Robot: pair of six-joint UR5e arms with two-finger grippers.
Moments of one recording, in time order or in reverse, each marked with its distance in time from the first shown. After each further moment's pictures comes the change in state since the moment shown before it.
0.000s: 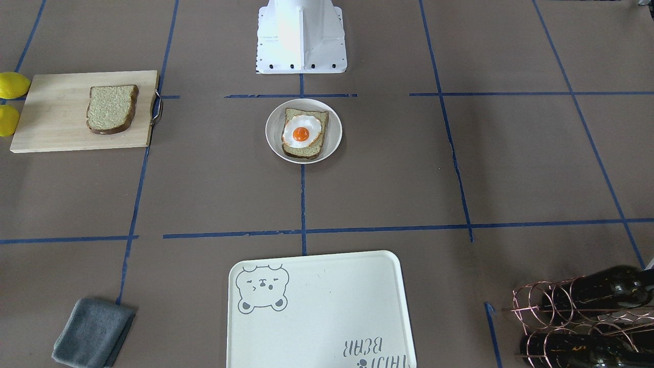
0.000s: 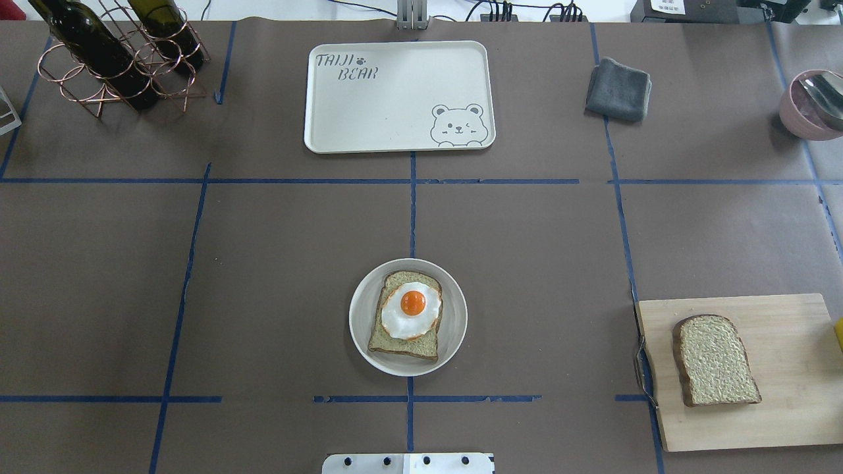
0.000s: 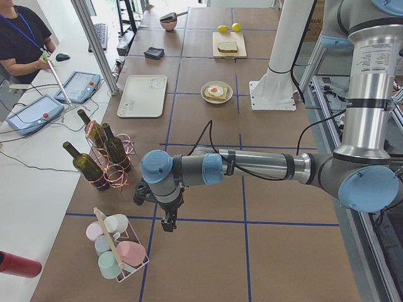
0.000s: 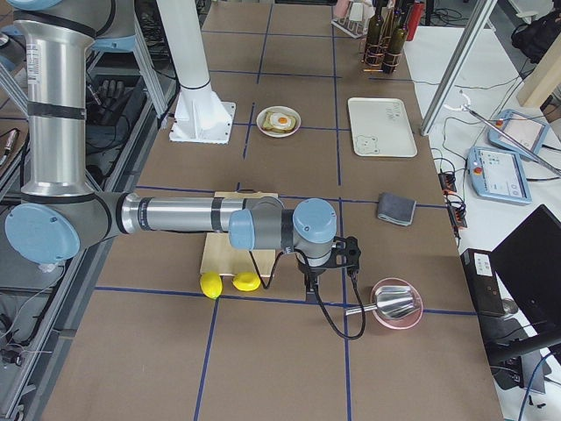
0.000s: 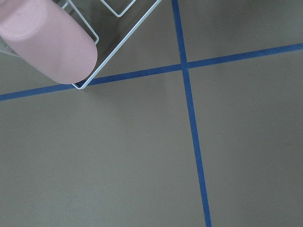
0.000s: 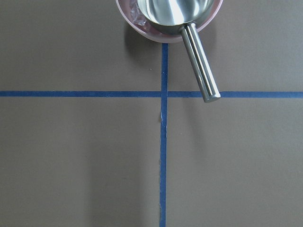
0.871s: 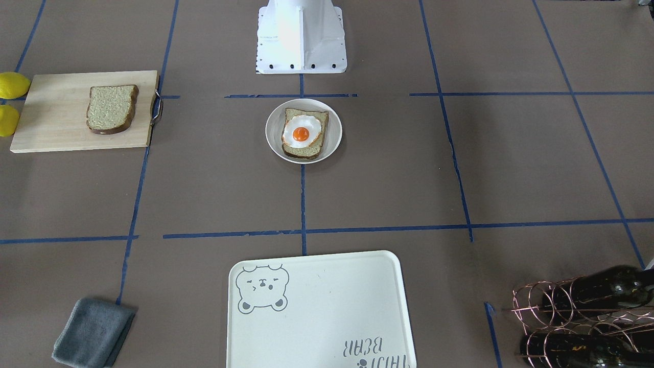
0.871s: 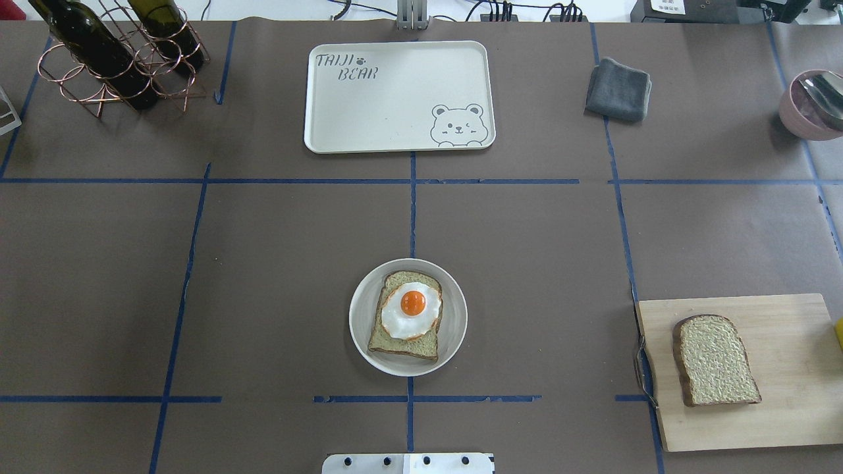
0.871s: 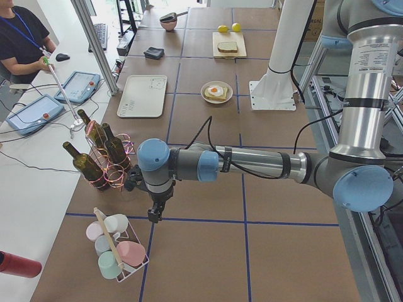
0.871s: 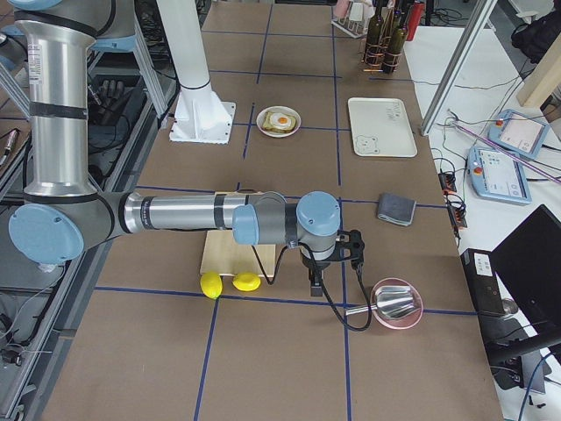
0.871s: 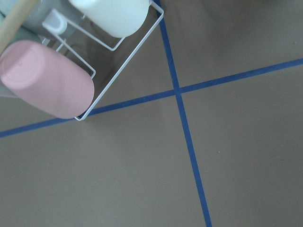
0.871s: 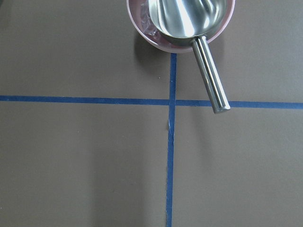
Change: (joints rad) left arm 0.008 -0.033 0.004 -0.210 0.003 0.001; right arm -0.031 0.027 0.022 0.001 0.004 0.001
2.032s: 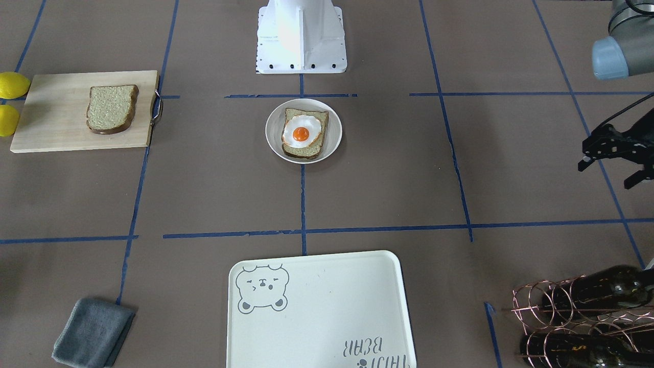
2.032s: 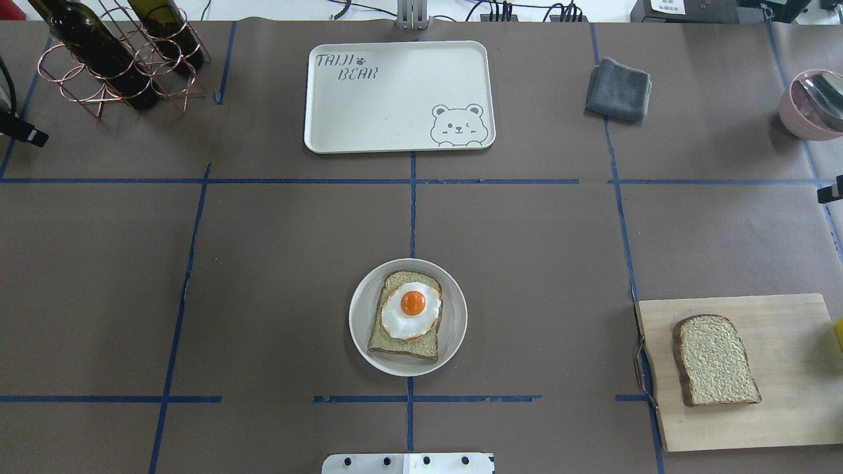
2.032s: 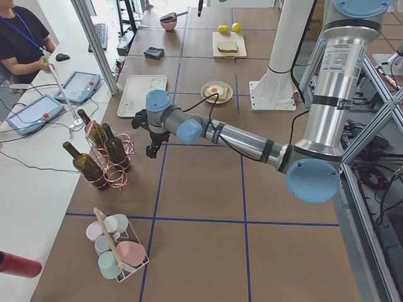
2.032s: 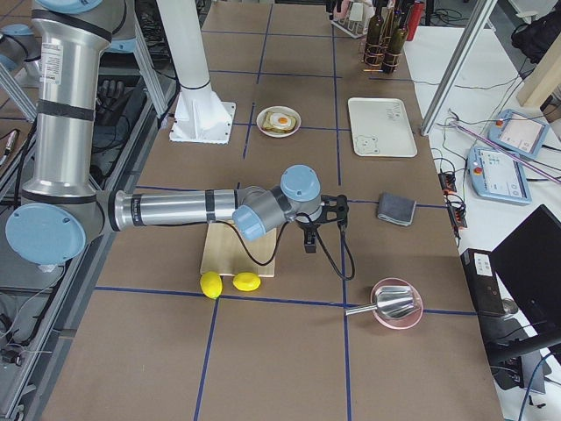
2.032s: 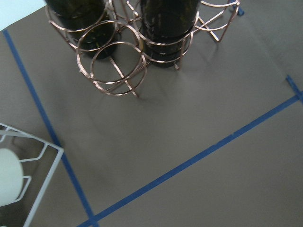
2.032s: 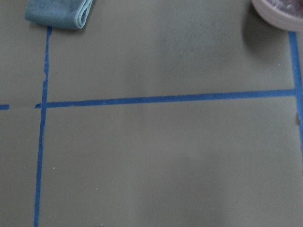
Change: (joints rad) left arm 0.374 -0.108 -0.133 -0.233 0.004 -0.513; right arm -0.286 -0.151 0.118 0.527 -0.012 0.649
